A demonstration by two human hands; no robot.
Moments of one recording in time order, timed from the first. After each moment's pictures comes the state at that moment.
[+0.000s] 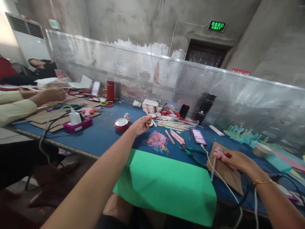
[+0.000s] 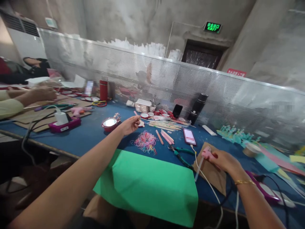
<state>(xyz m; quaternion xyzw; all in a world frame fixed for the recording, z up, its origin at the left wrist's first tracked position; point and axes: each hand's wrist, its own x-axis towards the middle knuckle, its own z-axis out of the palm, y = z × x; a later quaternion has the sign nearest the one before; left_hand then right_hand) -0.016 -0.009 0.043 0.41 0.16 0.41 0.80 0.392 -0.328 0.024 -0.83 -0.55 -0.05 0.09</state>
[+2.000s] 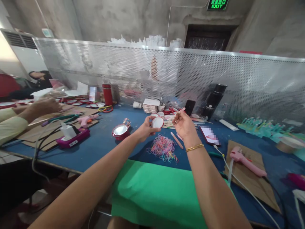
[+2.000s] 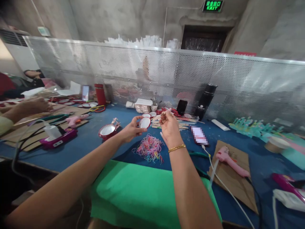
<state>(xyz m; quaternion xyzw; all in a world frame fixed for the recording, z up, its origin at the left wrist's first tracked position) -0.008 -0.020 0.051 0.62 0.27 0.35 0.64 0.167 -0.098 0.080 -0.28 -0.25 0.44 0.82</state>
